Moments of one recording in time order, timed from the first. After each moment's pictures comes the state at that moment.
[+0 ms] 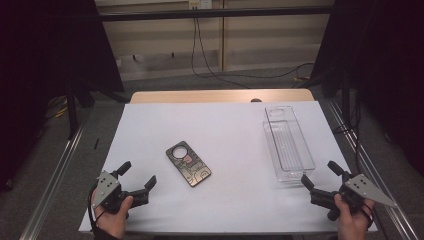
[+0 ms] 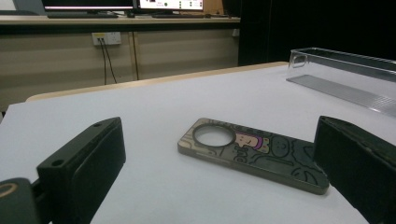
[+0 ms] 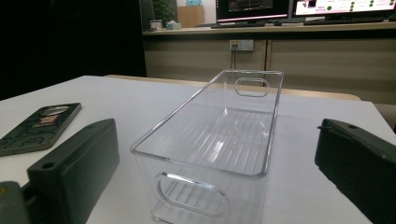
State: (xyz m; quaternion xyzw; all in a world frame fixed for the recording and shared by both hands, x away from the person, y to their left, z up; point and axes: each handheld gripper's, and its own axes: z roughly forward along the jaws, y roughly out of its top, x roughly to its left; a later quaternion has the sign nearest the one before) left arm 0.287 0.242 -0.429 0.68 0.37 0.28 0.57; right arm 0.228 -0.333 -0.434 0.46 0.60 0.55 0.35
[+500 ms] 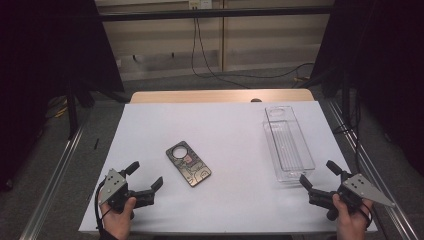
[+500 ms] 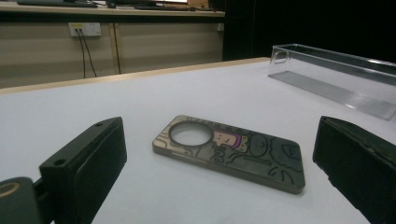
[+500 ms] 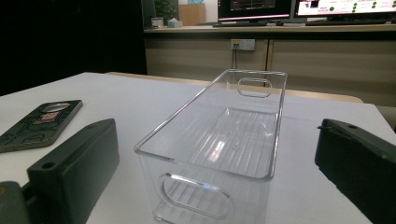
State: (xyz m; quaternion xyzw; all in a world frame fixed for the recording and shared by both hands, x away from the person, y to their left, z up) left arm 0.293 0.228 -0.429 0.69 0.37 0.24 0.58; right arm 0.229 -0.330 -0.432 0.45 0.61 0.55 0.35
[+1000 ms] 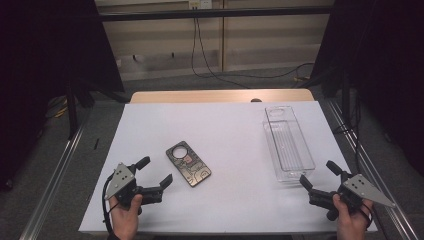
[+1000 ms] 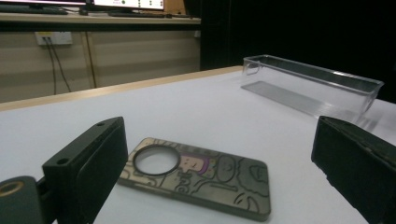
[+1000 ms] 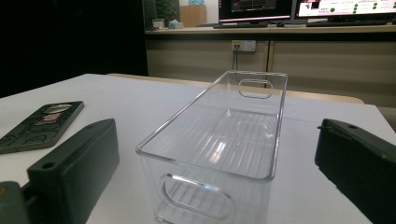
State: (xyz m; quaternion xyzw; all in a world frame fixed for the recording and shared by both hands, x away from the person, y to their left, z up) left arm 0.298 0.203 -0.412 0.70 0.32 0.21 0.60; right arm 0.228 -0.330 -0.432 0.45 0.61 0.55 0.35
